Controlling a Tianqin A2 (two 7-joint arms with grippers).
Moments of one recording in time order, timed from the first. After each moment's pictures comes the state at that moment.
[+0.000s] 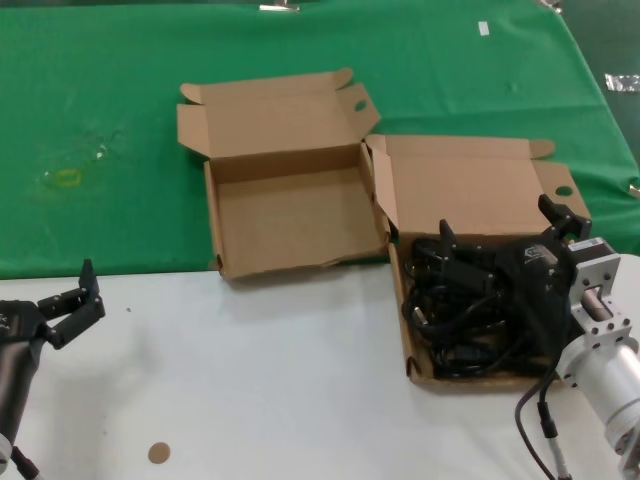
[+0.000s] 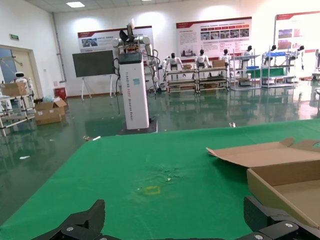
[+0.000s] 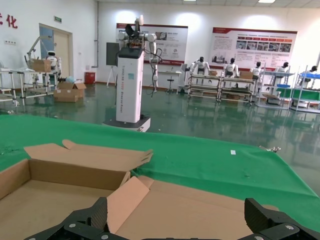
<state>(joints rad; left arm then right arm) 0.00 -0.30 1.60 -1.60 -1.80 0.00 0.00 0.04 0.30 -1.62 1.57 1.78 -0.03 0.00</state>
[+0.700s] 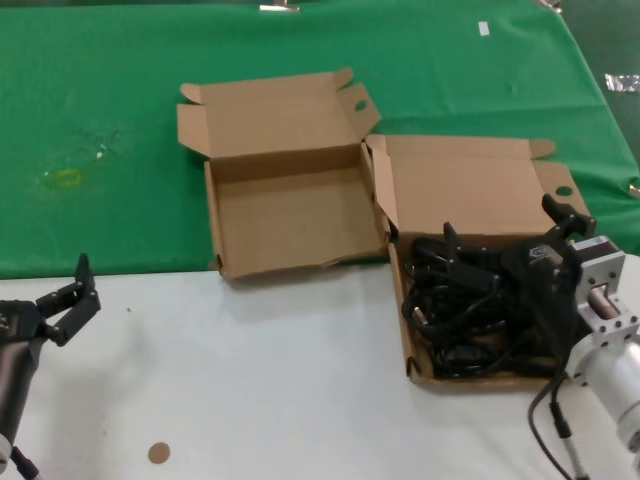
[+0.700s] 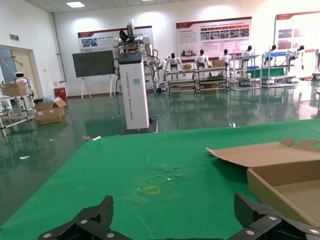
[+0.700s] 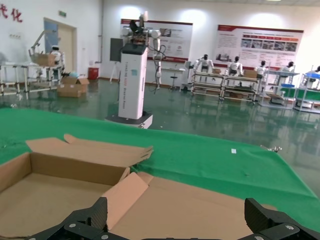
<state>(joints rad) 0.00 -0.30 1.60 -1.60 -1.80 0.00 0.00 0.04 0.39 -1.69 1.58 1.83 0.03 0.02</state>
